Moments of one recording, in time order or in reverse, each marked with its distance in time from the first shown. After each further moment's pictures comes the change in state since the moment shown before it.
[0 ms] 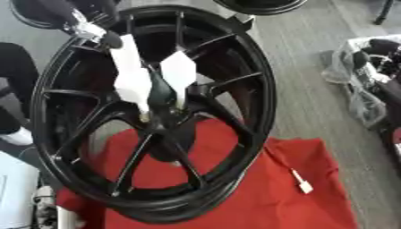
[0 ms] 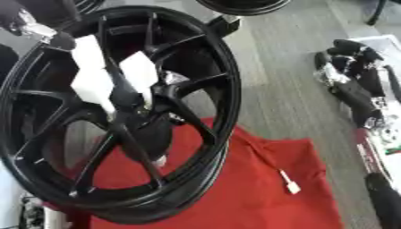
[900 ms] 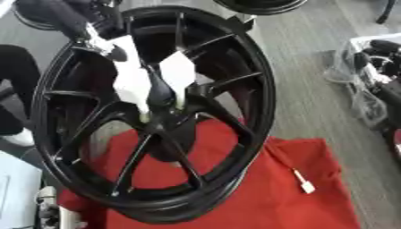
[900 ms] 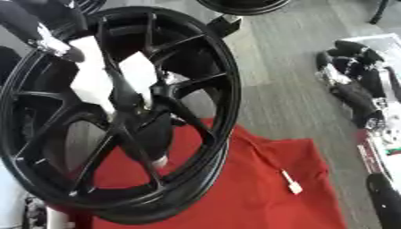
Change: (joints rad) left arm -0.004 -0.038 -0.017 0.031 -0.108 -0.032 0.000; right arm -0.001 0.000 0.000 0.003 0.000 0.002 -0.002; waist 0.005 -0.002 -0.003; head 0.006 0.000
